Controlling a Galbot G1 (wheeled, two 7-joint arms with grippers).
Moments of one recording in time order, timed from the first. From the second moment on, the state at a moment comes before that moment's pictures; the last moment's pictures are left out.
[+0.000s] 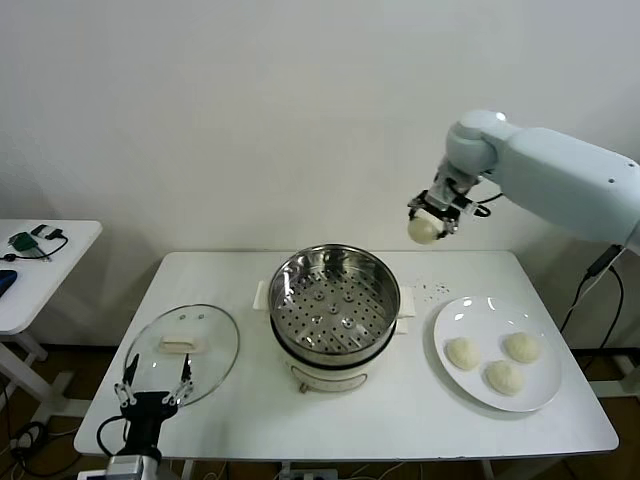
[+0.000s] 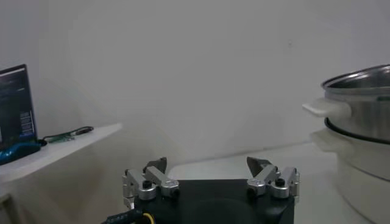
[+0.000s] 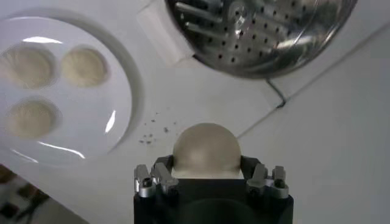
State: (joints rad) left arm 1.69 -1.51 -0.71 -2.00 0.07 -0.09 -0.04; right arm 0.70 1.09 -1.27 1.21 -0.21 0.44 -1.17
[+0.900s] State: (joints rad) left arm 1.70 -1.50 -0.70 -2.01 0.07 -0.08 -0.03; right arm 0.41 1.31 -1.18 1.17 -0.58 0.57 -1.12
